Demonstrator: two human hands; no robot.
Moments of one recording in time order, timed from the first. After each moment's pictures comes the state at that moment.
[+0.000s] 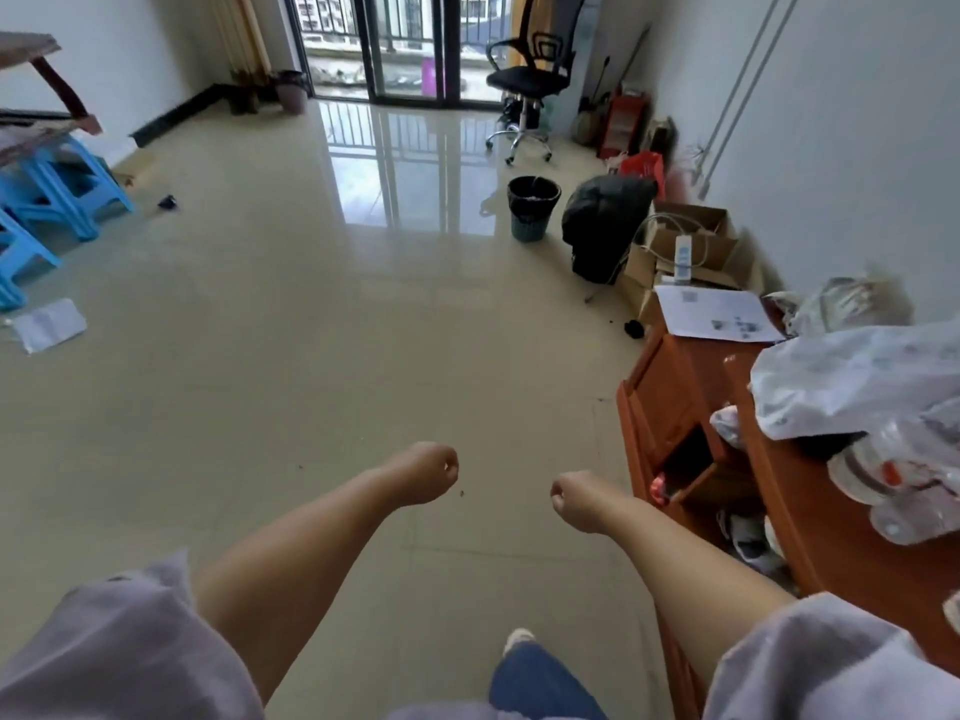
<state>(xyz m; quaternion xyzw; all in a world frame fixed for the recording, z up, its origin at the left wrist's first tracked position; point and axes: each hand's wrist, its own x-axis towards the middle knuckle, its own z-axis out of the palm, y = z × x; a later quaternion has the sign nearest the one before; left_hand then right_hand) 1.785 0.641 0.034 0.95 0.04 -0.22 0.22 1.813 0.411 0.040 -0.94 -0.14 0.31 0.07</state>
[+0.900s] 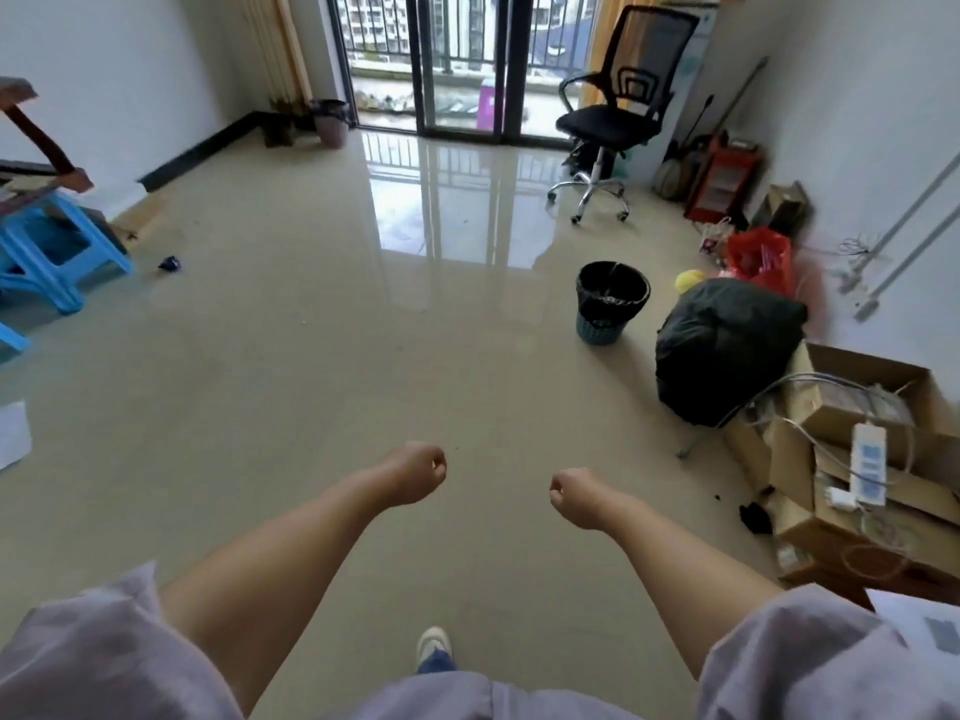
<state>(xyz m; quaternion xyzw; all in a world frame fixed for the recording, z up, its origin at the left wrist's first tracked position) 2.468 0.922 0.026 0.95 0.11 -0.21 0.22 2.541 0.691 -0.004 -0.93 -0.18 0.31 0.07</state>
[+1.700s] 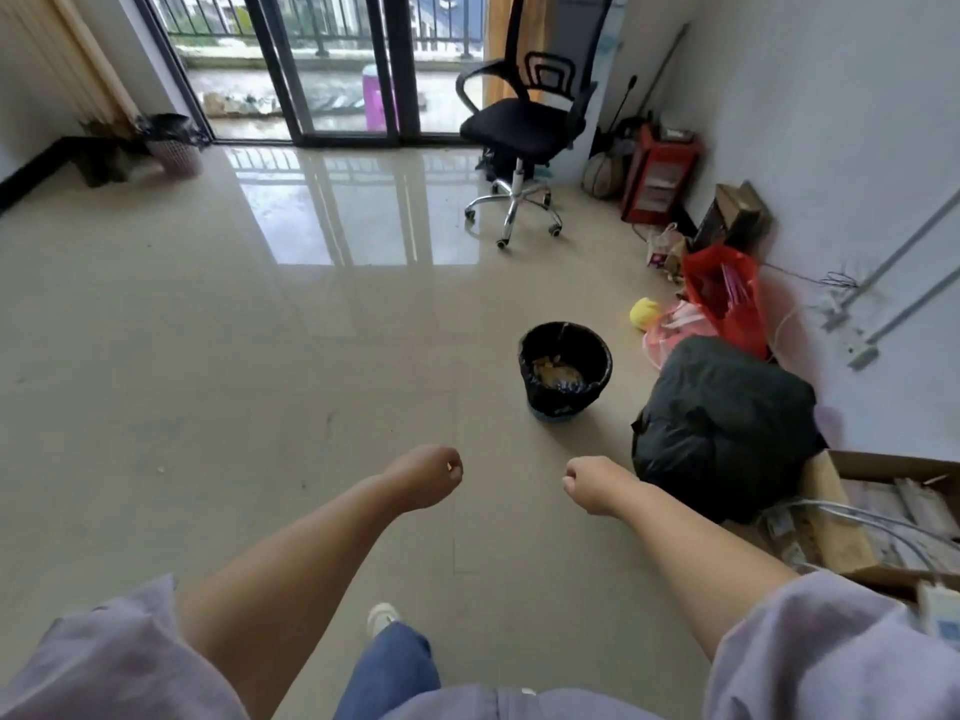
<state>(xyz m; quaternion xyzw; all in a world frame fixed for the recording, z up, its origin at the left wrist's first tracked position) 3.066 0.974 0.014 0.94 0.02 -0.26 0.22 3.099 0.735 -0.004 -0.94 -0.05 0.34 0.09</state>
